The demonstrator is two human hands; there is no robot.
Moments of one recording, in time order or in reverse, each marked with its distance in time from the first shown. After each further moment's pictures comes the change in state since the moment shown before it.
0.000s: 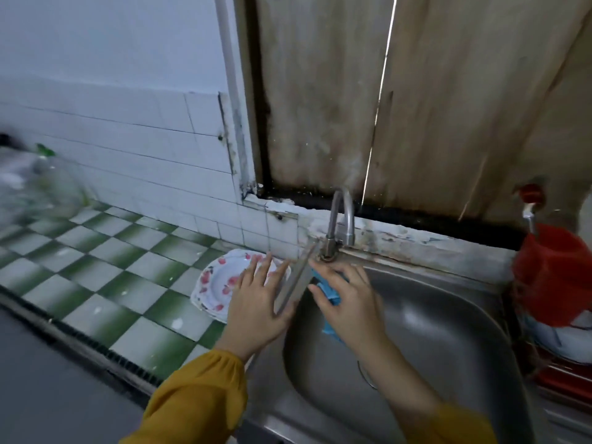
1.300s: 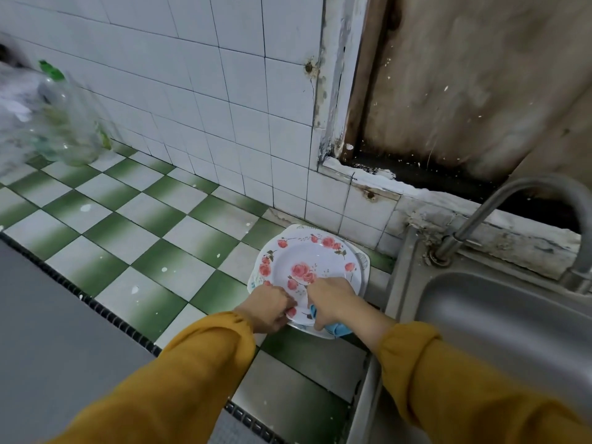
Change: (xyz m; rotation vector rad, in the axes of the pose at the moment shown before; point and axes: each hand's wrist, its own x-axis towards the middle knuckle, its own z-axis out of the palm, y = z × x) left_hand 0.056 -0.276 0.099 0.123 -0.611 0.202; right_hand 0.094 -0.039 0.285 -0.504 -1.298 -0.126
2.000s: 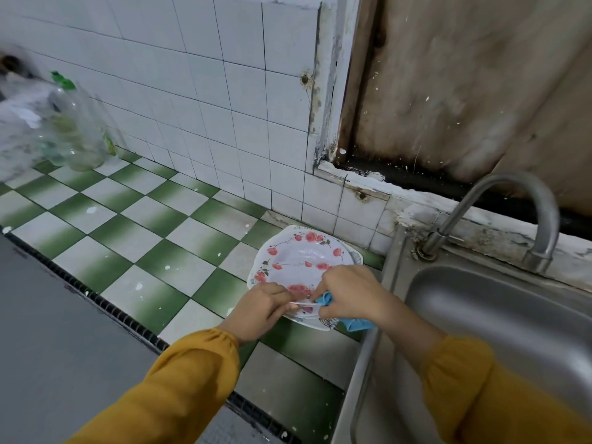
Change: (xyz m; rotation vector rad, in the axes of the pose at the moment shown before) left_hand -0.051 0.026 -0.014 -0.251 0.409 0.129; right_hand -0.076 0.010 -0.025 0.057 0.306 -0.064
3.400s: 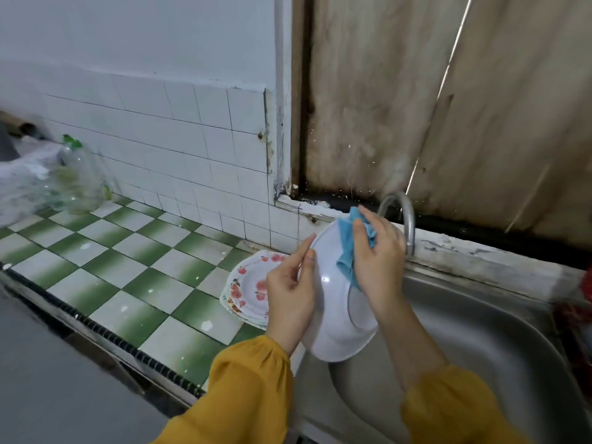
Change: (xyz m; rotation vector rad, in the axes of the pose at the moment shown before) left_hand 0.048 0.265 -0.063 -1.023 0.793 -0.347; right_hand -0.140 0.024 -0.066 0.762 1.138 0.490
